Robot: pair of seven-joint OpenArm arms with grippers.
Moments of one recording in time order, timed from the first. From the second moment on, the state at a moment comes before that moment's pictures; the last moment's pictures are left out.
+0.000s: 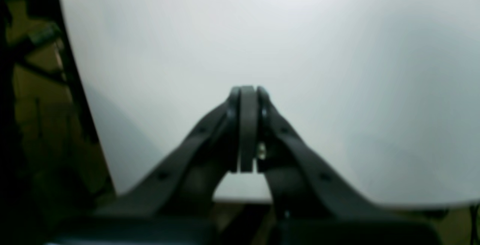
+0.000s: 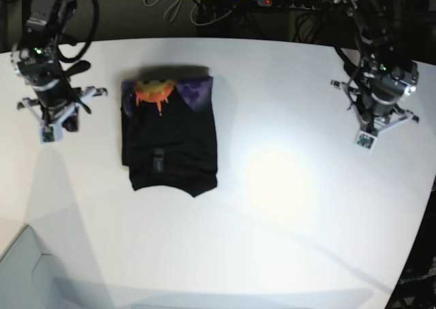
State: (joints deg) left arm 10.3 -3.0 -24.3 113.9 11.7 -39.9 61.6; right arm -18.6 5.6 28.2 113.9 7.6 25.3 -46.9
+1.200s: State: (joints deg) left arm 29.3 1.9 -31.9 63.5 11.9 -39.6 30.2; right arm -35.1 -0.9 31.9 64.1 7.6 30.7 -25.2
